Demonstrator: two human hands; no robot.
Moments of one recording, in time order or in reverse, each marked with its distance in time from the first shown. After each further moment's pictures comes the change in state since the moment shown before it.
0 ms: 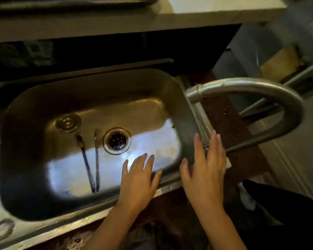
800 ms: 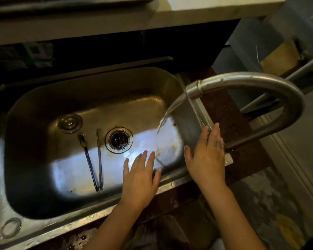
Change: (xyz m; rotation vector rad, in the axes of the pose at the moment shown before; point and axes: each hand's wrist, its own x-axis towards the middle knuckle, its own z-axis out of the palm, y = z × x) left_hand -0.002 -0.004 0.003 -0.030 0.030 -0.020; right_hand 0.031 0.011 0.013 -0.115 -0.245 0.094
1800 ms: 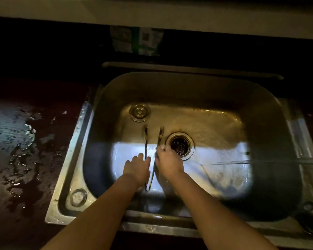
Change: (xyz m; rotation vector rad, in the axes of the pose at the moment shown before) left_hand 0.028 -0.182 -0.010 0.187 -0.337 -0.406; right_hand 0.032 -0.202 0.187 -0.067 -0.462 -0.662
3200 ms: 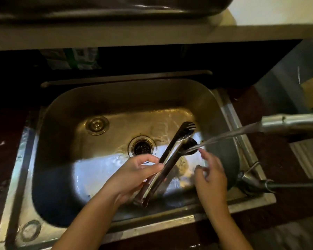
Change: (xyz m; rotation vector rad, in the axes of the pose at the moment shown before) left_hand -0.069 0.092 -0.093 -1.429 -0.370 0.176; right_hand -0.161 0.106 -0.079 0.722 0.735 0.425
